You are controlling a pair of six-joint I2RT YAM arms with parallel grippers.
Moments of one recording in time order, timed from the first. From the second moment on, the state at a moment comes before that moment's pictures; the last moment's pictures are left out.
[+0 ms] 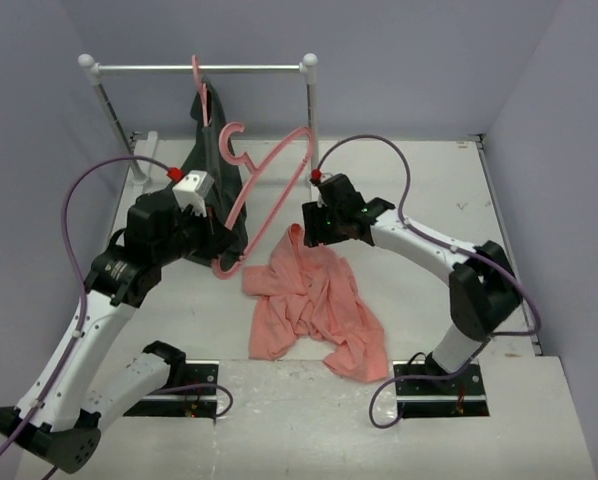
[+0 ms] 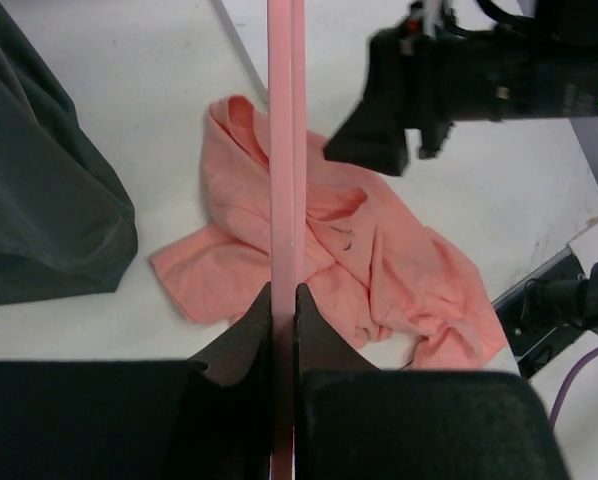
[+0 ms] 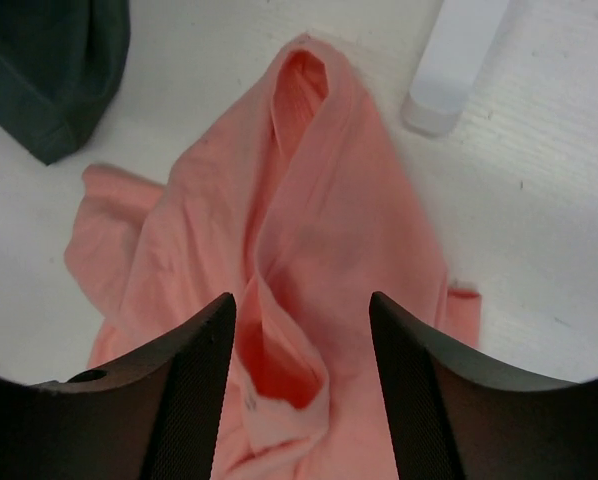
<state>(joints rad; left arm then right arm) -0.39 0.88 1.08 -0.70 0.26 -0.33 0.67 1.68 1.26 -0.47 -0.03 0.40</state>
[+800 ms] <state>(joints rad) -0.39 0.48 0.80 -0.72 0.19 -0.46 0.70 2.11 1.56 -0.48 0.17 0.41</state>
